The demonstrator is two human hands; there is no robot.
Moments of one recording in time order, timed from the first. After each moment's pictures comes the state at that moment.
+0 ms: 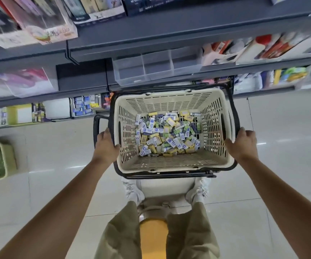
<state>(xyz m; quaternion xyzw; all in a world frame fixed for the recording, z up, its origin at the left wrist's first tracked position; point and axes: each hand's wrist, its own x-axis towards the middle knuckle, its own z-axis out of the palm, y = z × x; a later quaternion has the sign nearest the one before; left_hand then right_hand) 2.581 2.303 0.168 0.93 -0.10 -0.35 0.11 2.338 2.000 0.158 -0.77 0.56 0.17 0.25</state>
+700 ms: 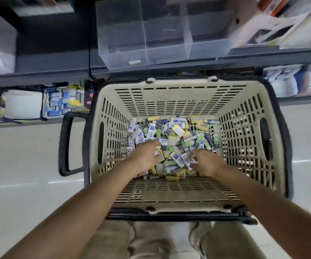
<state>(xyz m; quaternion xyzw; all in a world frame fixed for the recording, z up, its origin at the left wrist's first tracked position) 2.549 2.228 -0.028 0.83 -0.31 -0.45 0.11 2.404 2.060 -0.050 -0.87 0.23 0.36 0.26</state>
